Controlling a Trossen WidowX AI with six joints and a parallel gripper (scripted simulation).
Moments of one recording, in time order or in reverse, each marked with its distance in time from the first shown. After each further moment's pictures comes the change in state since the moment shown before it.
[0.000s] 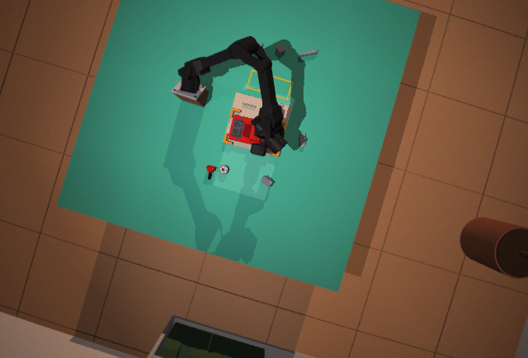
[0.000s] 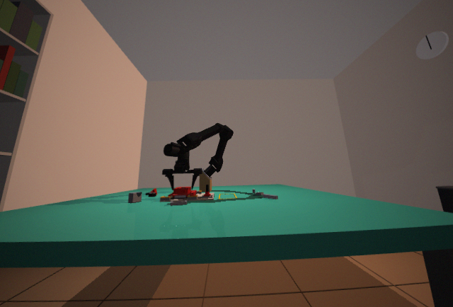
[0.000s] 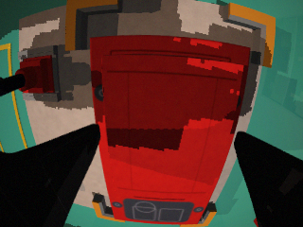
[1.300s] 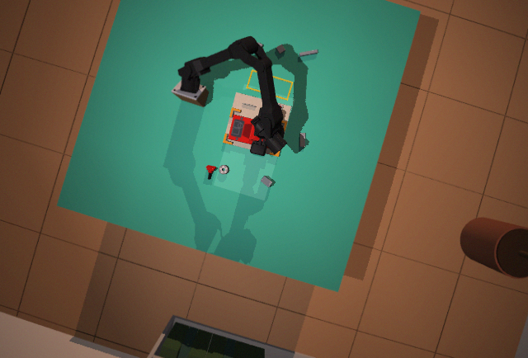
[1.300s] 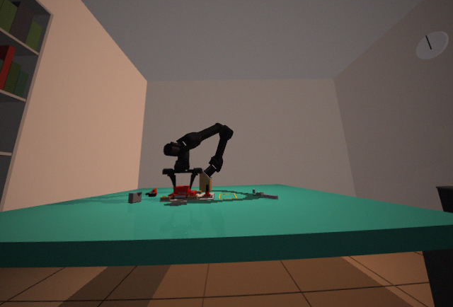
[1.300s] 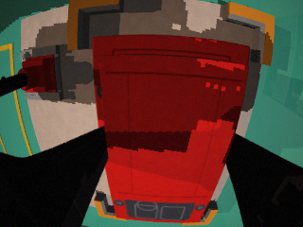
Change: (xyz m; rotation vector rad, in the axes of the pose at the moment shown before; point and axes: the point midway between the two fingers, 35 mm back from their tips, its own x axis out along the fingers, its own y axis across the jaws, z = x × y) arm -0.002 0.001 -0.001 0.007 0.002 0.005
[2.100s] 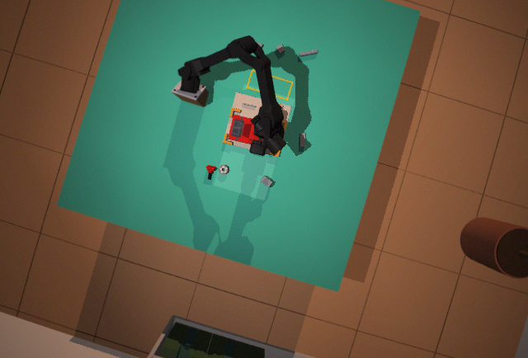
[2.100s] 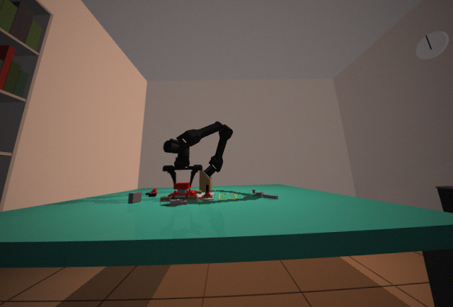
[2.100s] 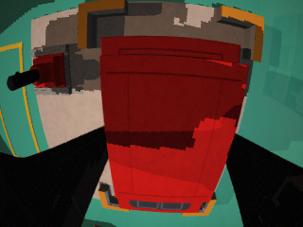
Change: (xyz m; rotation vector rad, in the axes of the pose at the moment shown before) arm -0.016 0.000 -0.001 0.004 0.001 0.002
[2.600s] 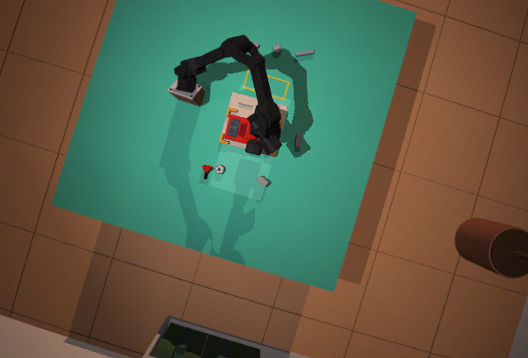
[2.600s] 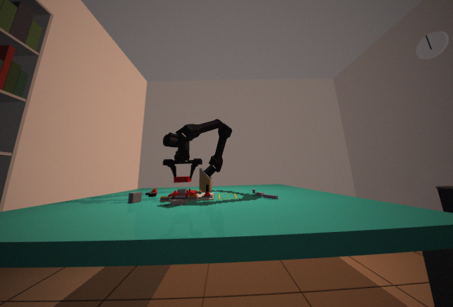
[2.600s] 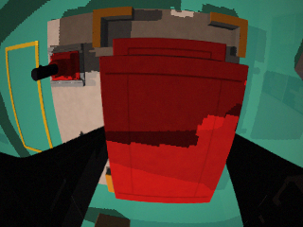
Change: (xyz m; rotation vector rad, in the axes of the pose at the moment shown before) arm -0.031 0.000 0.000 0.003 0.006 0.002
